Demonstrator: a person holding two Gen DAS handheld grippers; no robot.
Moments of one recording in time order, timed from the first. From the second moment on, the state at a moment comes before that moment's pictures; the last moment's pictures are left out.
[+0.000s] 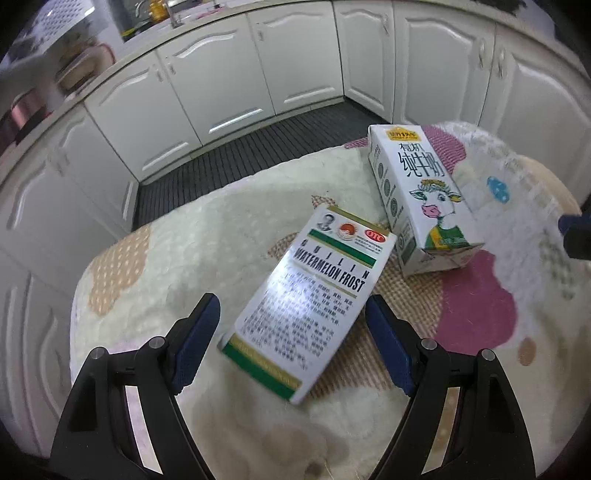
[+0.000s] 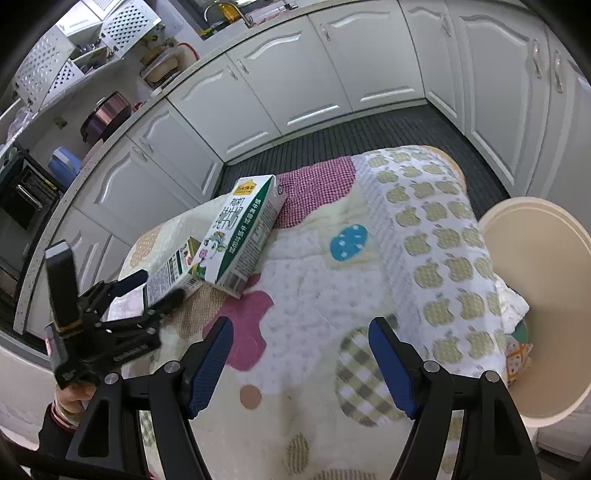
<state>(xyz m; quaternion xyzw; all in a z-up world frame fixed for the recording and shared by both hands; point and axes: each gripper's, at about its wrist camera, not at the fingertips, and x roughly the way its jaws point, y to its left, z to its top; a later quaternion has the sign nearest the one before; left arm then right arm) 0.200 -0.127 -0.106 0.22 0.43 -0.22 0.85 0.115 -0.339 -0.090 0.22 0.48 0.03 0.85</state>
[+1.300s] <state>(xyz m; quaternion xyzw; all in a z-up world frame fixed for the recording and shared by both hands) 0.130 -0.111 -0.093 0.09 0.47 -0.17 0.86 0.113 -0.311 -0.104 0.11 0.52 0.06 0.84</state>
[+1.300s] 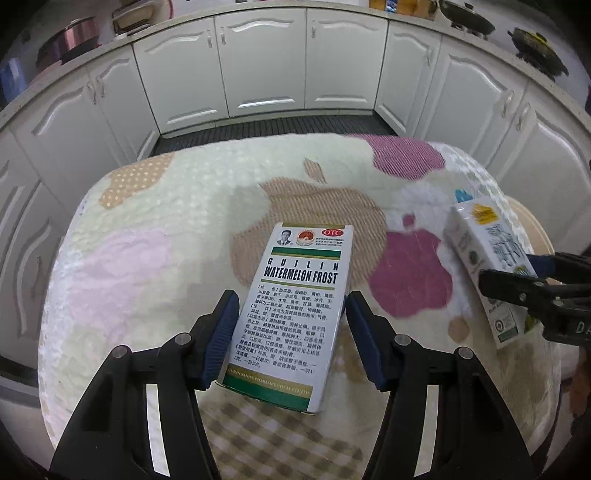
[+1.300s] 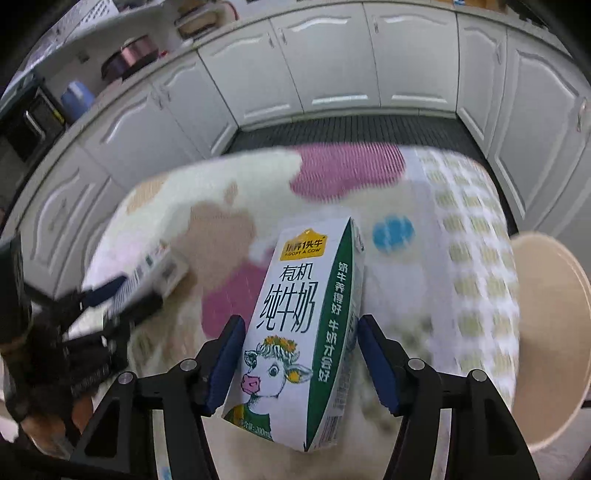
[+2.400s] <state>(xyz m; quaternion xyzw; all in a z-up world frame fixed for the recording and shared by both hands) 0.081 -0.210 -0.052 0.10 0.43 -0.24 0.86 0.023 -0.408 -0.065 0.17 0.44 -0.01 0.88</state>
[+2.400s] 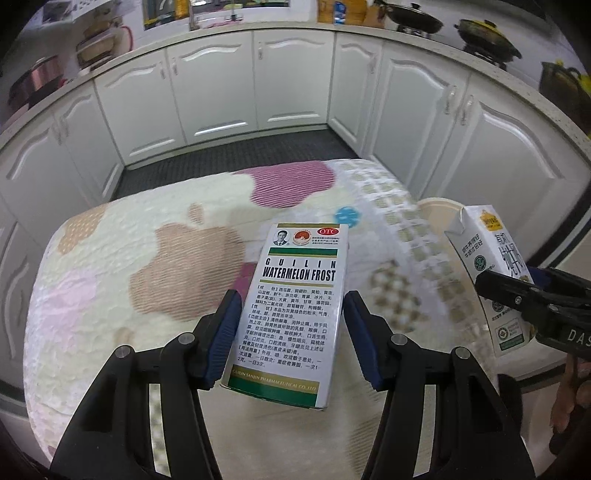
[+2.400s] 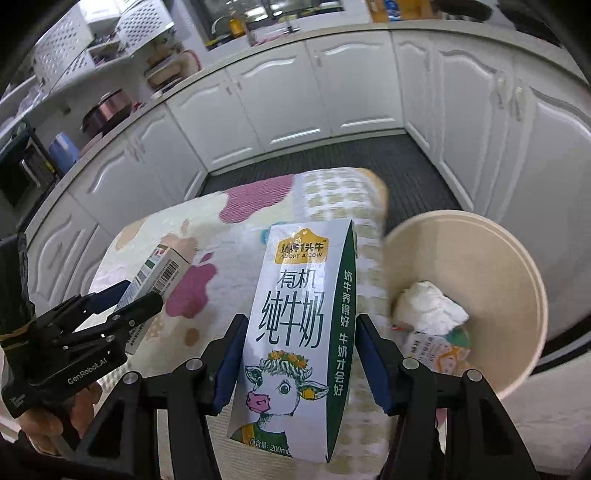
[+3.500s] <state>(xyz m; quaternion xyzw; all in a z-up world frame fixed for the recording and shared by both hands) 0.059 -0.392 -0.075 0.16 0.43 -0.33 0.82 -0.002 -0.555 -0.115 0.26 0.44 -0.13 0.85</state>
